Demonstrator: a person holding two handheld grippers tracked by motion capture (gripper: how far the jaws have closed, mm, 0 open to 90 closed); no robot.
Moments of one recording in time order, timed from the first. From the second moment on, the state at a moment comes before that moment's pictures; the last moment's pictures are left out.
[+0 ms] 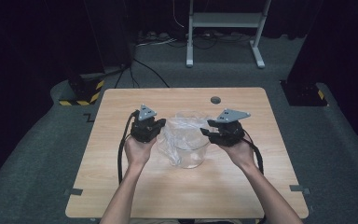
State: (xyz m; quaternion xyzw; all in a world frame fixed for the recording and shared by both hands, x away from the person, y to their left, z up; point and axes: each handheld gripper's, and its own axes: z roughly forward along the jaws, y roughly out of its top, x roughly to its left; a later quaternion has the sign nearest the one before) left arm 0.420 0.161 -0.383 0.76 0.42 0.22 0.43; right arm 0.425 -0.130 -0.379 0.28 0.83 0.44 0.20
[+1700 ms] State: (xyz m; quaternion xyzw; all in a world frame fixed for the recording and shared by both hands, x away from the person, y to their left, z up) left arm 0.421 0.161 -0.381 0.76 0.42 0.23 0.43; right arm 0.452 -0.119 -0.380 0.28 0.84 0.44 0.14
